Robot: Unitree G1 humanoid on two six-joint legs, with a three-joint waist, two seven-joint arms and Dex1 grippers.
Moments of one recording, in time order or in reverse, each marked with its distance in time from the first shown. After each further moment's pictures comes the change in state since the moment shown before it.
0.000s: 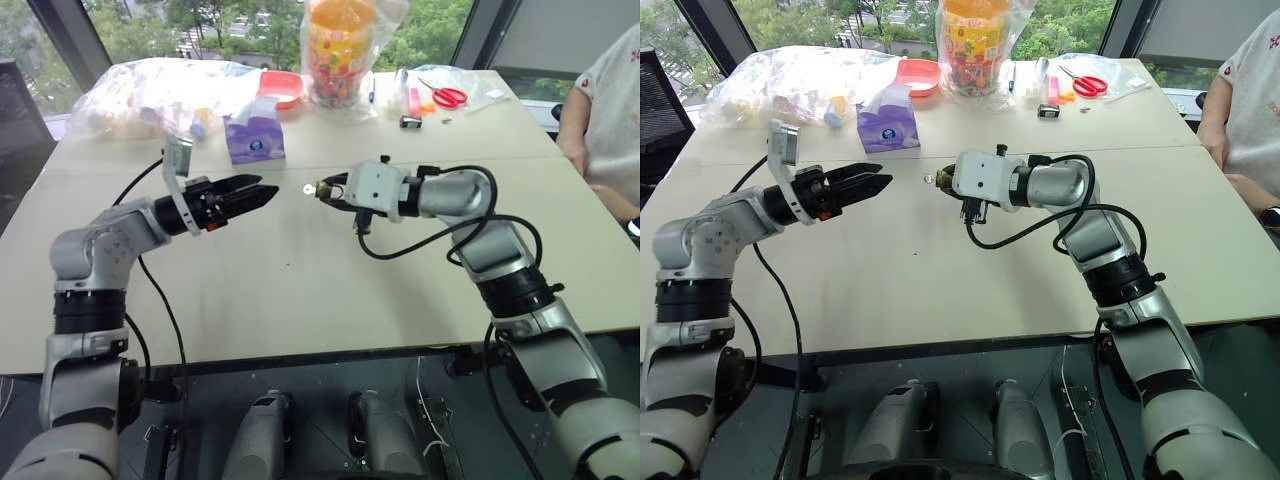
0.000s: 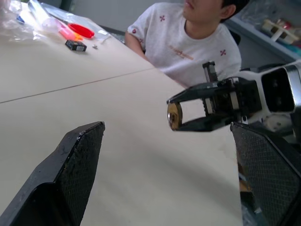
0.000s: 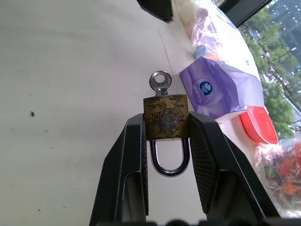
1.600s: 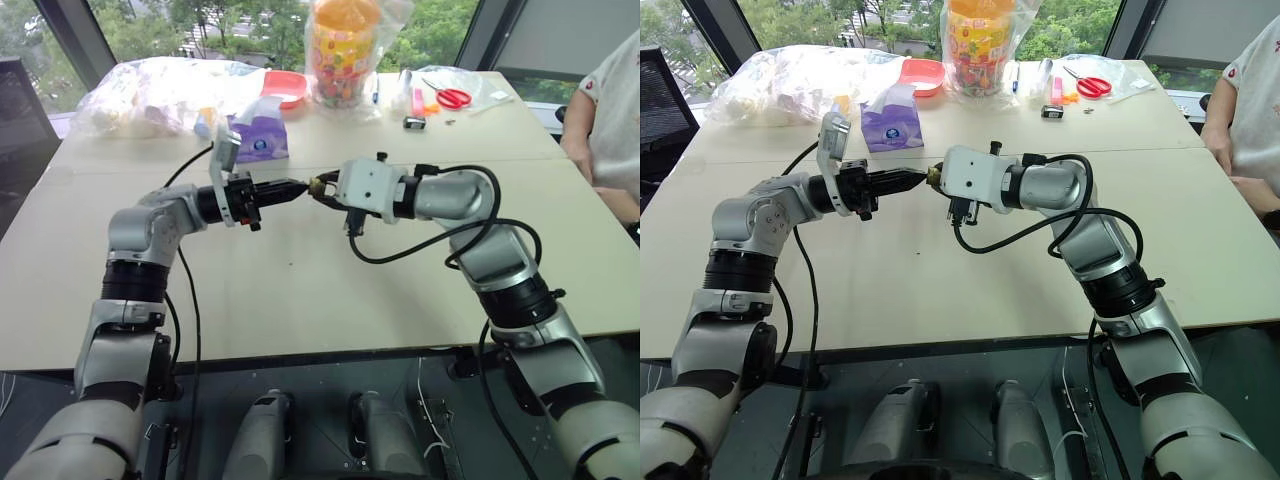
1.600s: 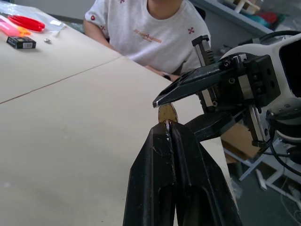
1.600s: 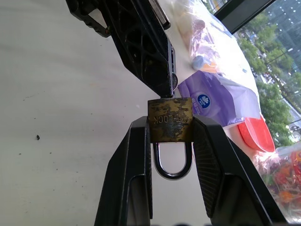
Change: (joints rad) left arm -0.115 -0.083 -0.153 0.129 0.233 -0.222 -0.178; right arm 0.008 0.006 0.008 -0.117 -0.021 0.130 -0.019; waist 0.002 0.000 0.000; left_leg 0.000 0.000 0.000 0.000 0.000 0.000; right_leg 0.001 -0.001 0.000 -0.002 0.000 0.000
